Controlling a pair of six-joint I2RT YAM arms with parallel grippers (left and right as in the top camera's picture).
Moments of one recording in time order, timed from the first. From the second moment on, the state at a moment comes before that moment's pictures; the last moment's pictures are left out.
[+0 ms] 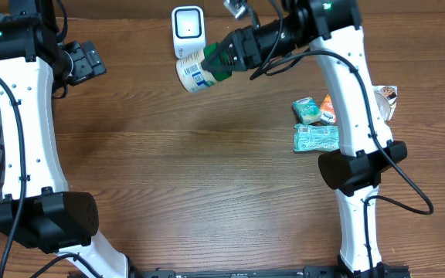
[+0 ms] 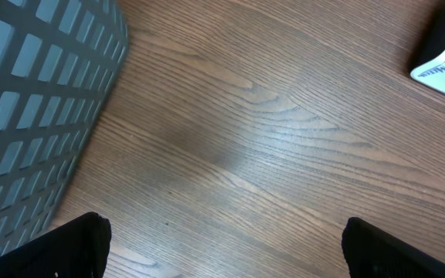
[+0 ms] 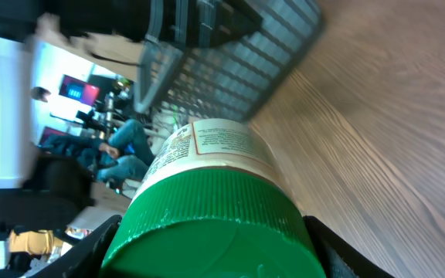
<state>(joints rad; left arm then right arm) 0.16 1.89 2.11 -1.41 -0.08 -0.31 0.33 2.33 2.84 -1.63 -1.16 -0.12</state>
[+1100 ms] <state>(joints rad) 0.16 1.89 2.11 -1.41 -0.08 -0.31 0.40 2.33 2.94 -1.33 -0.36 0.10</state>
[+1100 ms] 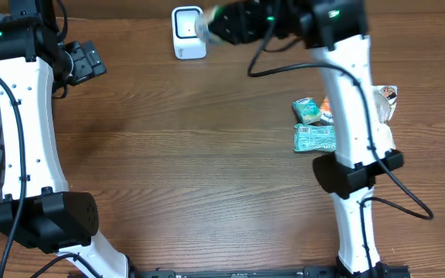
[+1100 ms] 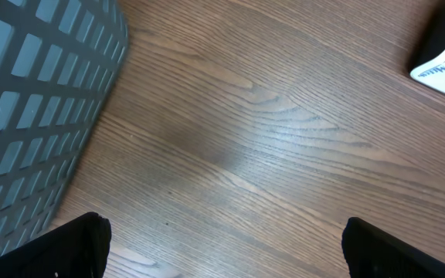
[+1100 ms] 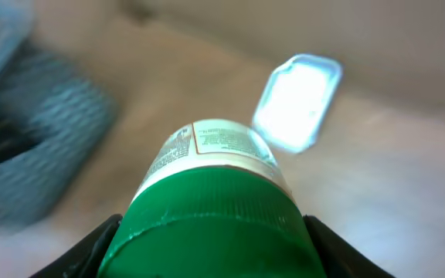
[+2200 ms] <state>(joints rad) 0.16 1.89 2.11 -1.41 -0.08 -0.31 0.51 2.42 2.09 0.30 0.12 -0.68</state>
